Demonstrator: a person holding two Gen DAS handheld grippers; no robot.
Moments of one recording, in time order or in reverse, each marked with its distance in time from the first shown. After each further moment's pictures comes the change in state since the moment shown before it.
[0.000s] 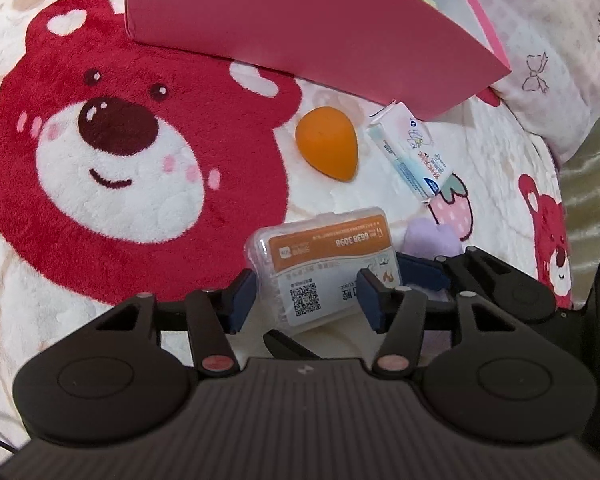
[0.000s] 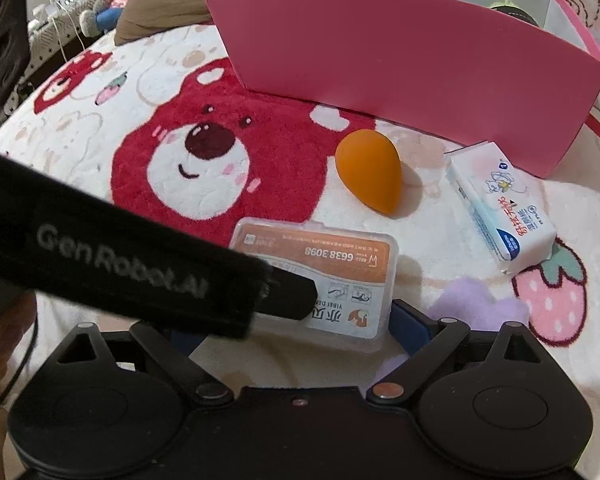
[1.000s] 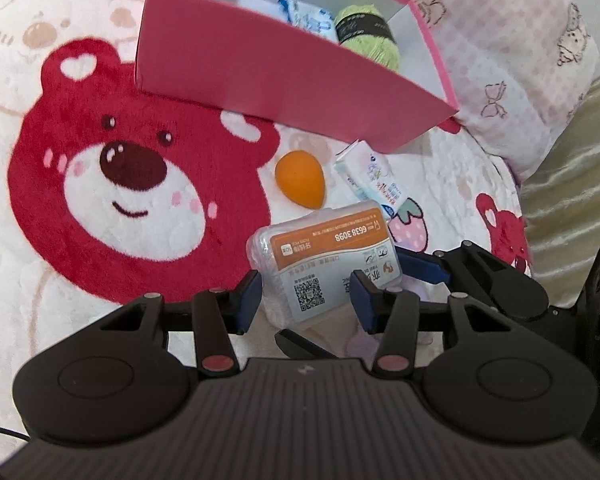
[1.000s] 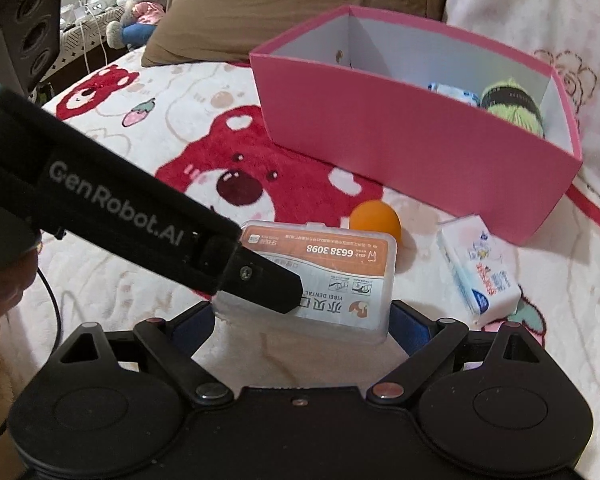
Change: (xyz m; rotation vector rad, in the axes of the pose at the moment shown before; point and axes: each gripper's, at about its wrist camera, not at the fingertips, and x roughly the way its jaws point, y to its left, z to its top) left arm -0.057 -0.003 0.008 0.027 -0.066 -0.068; right arm -0.046 0.023 0.008 -0.100 -0.116 -0.023
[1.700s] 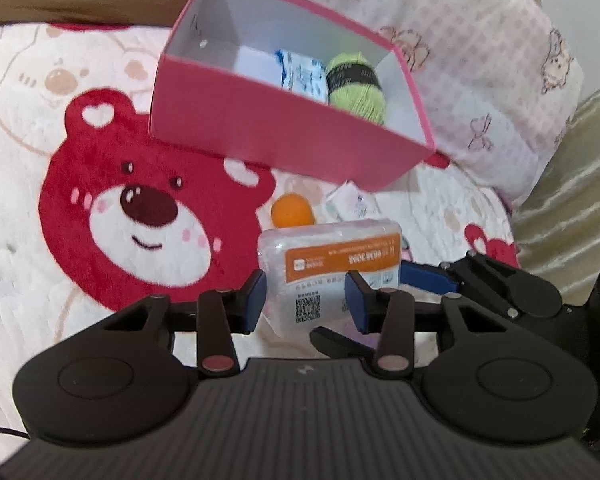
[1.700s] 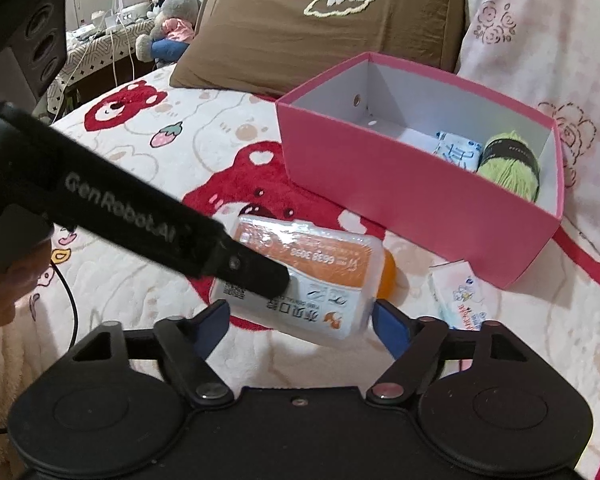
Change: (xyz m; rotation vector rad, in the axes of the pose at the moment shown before) left arm -0.039 -0.013 0.000 0.004 -0.125 0.017; right arm -0.040 -0.002 0.009 -0.075 -0.069 0.031
